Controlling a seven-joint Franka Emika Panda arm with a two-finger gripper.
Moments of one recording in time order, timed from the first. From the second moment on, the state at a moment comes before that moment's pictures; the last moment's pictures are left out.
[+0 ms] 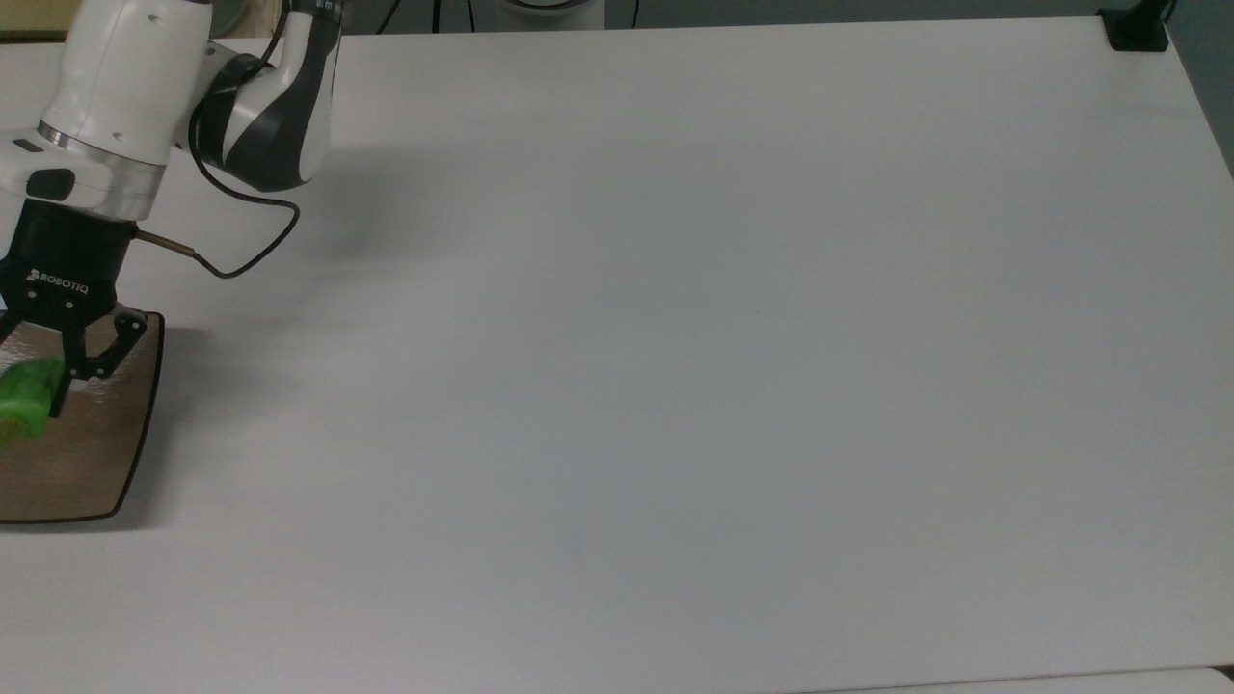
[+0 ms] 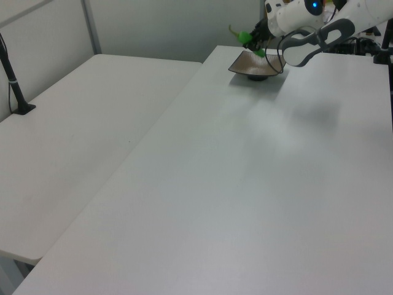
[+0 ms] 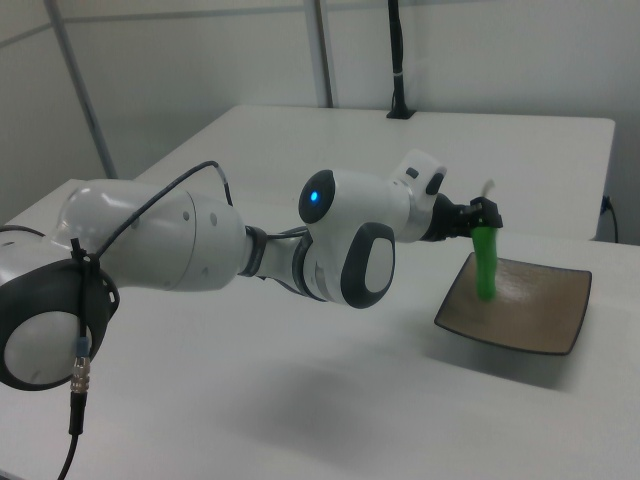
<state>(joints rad) -0.25 0.68 -0.15 -1.50 -0.23 3.21 -0.37</state>
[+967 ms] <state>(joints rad) -0.24 0.68 -0.15 -1.48 -0.23 3.22 -0.33</state>
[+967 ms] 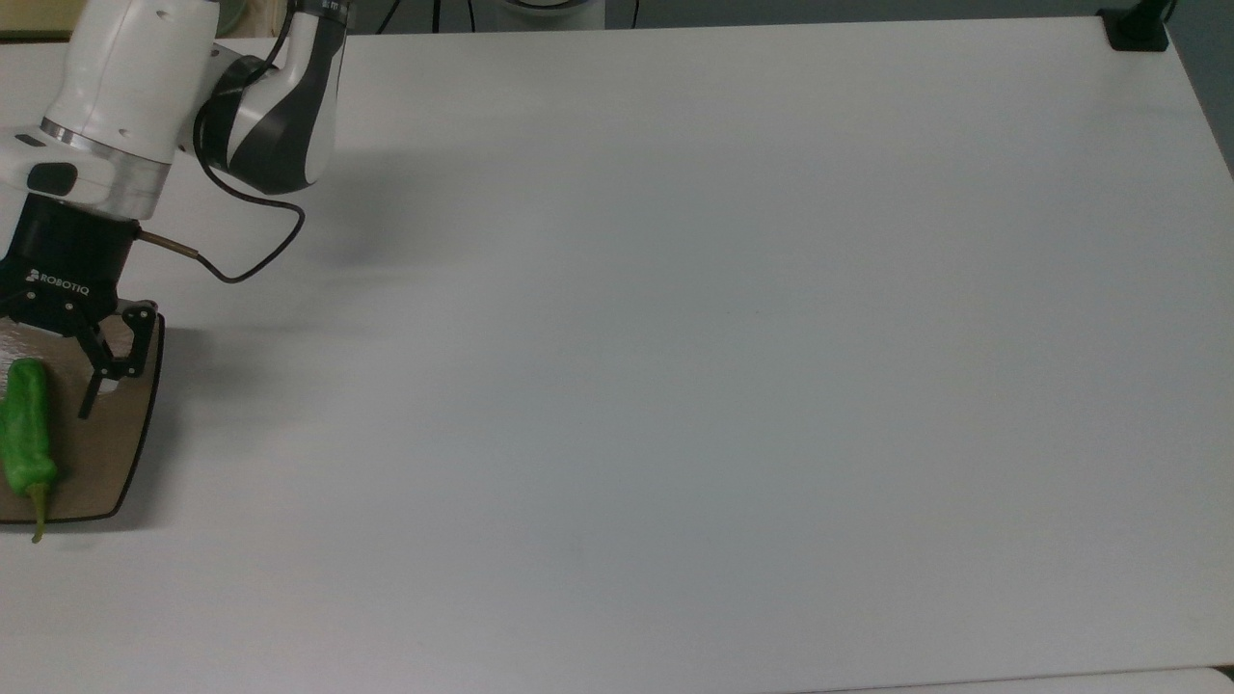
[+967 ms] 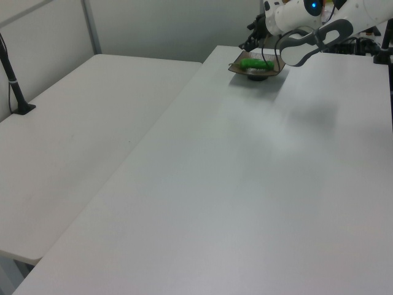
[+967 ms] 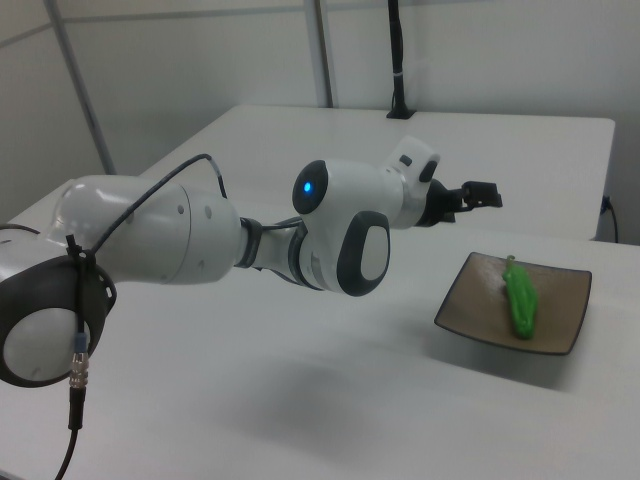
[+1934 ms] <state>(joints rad) -0.18 0.31 0.00 -1.61 -0.23 2.39 -0.13</state>
